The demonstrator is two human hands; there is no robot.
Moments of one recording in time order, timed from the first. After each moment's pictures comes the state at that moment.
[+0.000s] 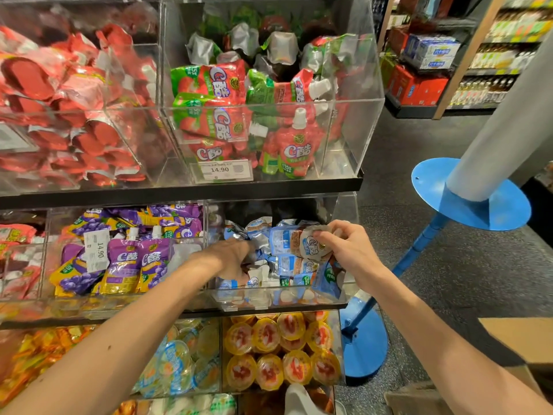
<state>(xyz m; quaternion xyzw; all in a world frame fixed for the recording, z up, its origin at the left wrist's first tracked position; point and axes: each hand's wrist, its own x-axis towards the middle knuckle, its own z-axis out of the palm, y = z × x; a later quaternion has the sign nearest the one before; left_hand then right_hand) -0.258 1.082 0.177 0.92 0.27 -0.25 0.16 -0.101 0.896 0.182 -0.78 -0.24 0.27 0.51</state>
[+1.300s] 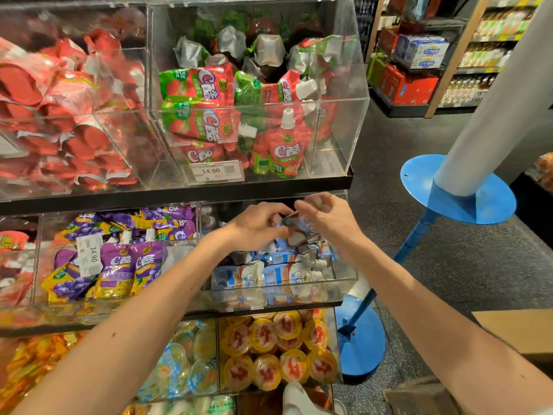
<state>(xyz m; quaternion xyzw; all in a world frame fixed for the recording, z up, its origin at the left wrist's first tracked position) -0.210 1.065 0.213 0.91 0.17 -0.01 0.37 -0.089 0.926 0.204 -0.74 -0.26 0.26 0.57</state>
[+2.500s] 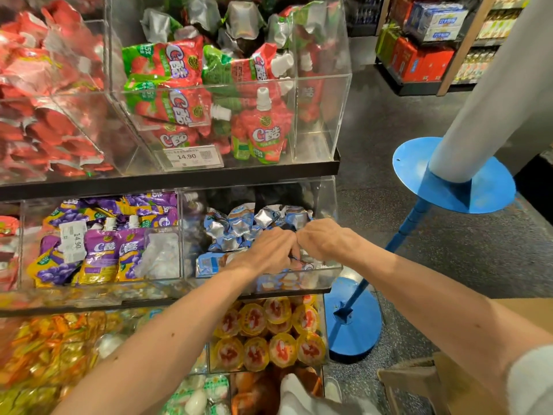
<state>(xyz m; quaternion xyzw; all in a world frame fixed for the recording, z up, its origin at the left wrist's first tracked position) -0.180 1.000 0.149 0.96 0.16 -0.07 0.20 -0.070 0.919 0.171 -0.75 -0.63 0.11 -0.17</state>
